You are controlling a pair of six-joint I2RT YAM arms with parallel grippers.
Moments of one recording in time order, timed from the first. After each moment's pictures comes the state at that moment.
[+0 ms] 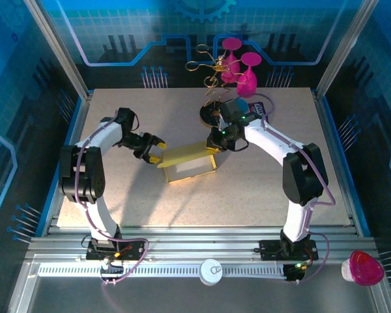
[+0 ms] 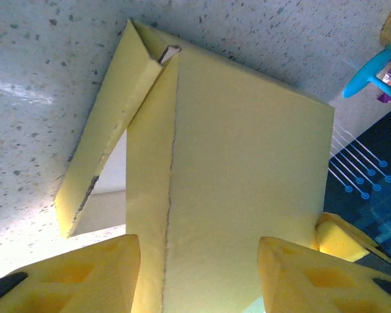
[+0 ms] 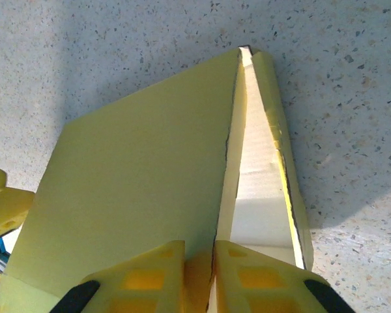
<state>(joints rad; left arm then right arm) -0.01 1.83 1.30 -0.89 0.78 -0.88 0.47 1.88 1.51 -0.75 -0.37 0.67</state>
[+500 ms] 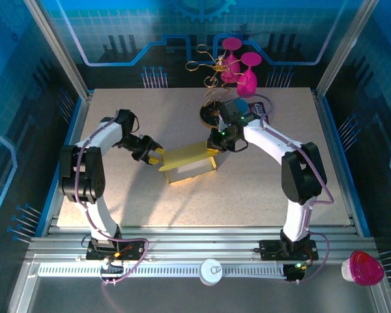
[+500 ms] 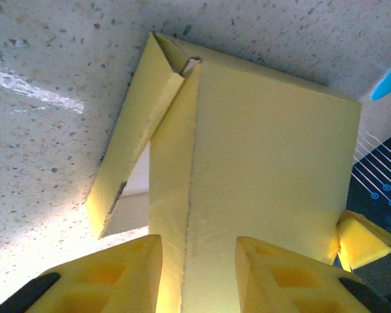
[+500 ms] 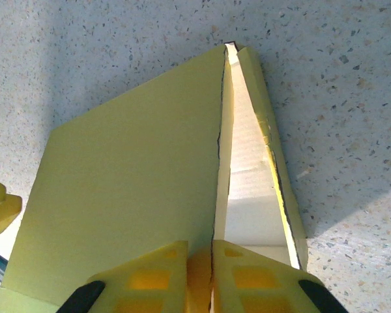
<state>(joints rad) -0.01 1.83 1.27 -0.92 0.73 -0.84 0.47 1.89 1.50 -0.75 -0.36 0.65</state>
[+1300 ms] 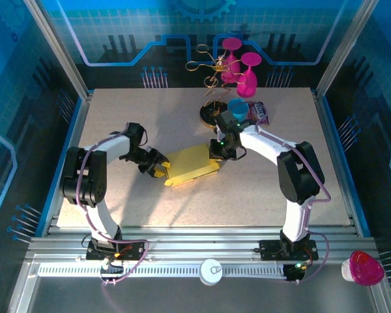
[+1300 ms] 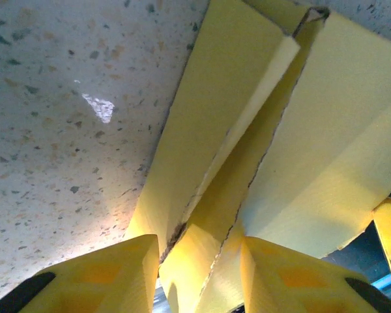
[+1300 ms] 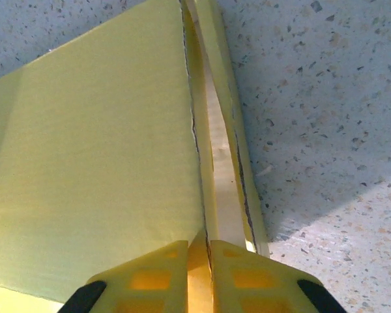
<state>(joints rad) -0.09 1.80 1.07 -0.73 0.71 -0.84 0.50 1.91 1.41 -0.75 -0.28 0.54</state>
